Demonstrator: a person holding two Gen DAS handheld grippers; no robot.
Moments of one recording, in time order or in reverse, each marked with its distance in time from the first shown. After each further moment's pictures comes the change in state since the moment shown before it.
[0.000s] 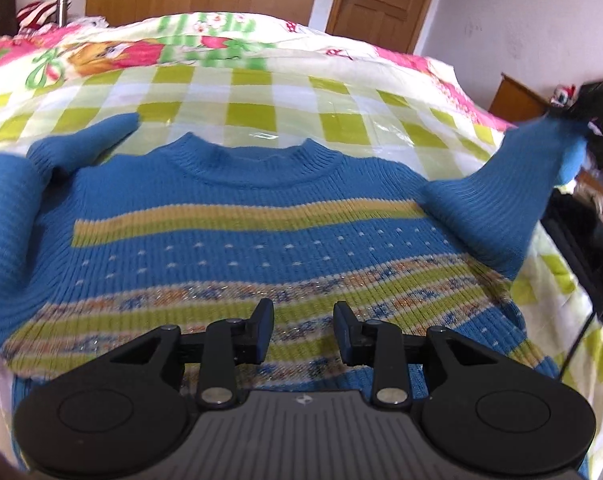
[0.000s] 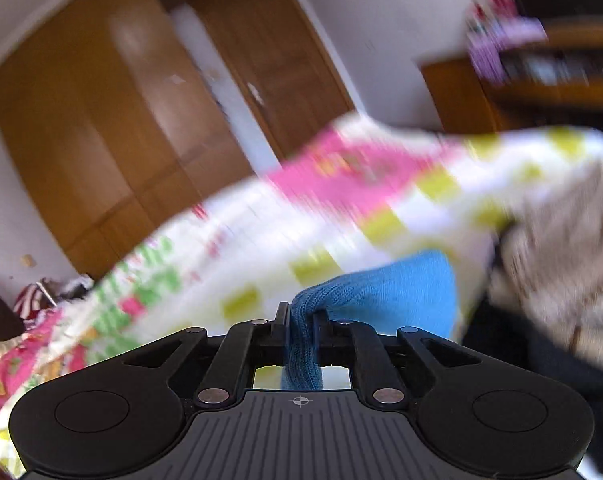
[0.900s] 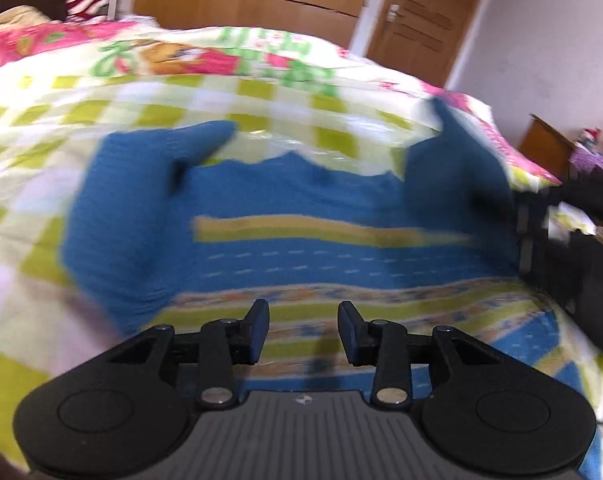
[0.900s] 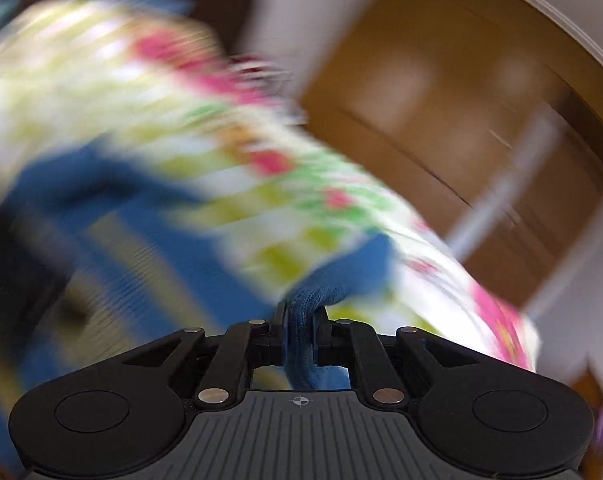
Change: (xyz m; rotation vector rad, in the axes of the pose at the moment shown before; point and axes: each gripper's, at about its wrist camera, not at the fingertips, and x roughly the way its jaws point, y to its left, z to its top) left arm -0.039 0.067 -0.011 -0.100 -0.065 0.075; right arm -0.056 0.164 -0.181 -1.336 0.043 0.355
